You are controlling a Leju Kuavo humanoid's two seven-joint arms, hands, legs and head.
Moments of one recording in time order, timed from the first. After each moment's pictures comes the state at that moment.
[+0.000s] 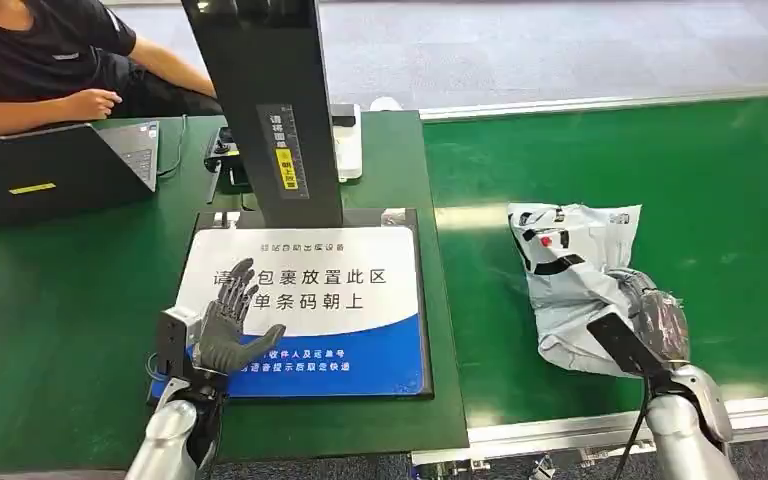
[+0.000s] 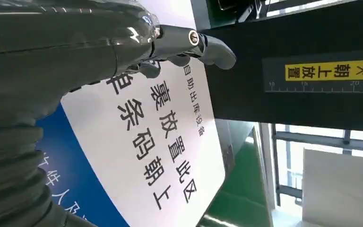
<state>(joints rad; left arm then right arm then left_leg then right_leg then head) -0.09 -0.12 0.03 -1.04 -0.13 -0.24 -0.51 -0.26 -0.25 -0.17 -1.16 0.72 -0.31 -0.49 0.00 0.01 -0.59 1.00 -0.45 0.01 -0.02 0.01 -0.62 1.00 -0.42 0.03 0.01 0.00</state>
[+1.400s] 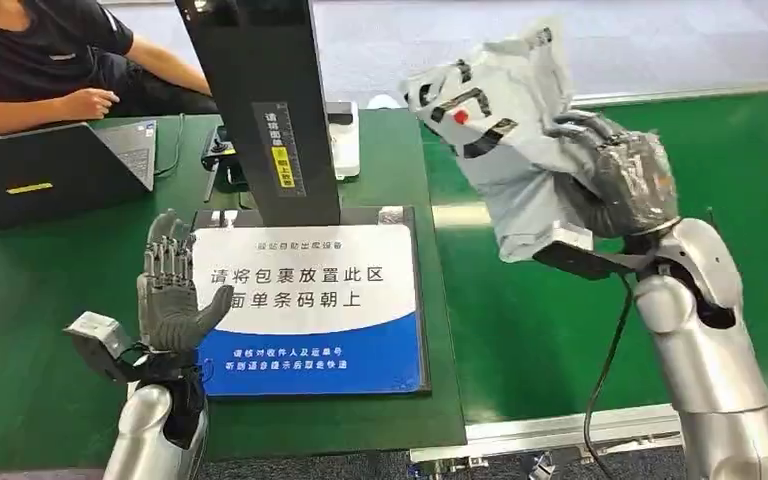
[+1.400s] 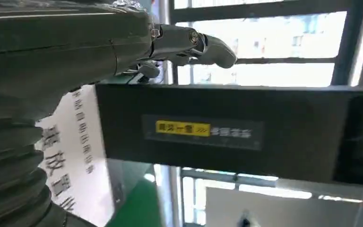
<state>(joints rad) -0.09 -0.15 0.06 -1.31 -0.04 -0.11 -0.68 -0.66 -0.31 0.27 -1.46 0.86 -0.16 -0.43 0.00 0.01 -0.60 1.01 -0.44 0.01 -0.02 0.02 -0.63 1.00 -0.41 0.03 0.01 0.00</state>
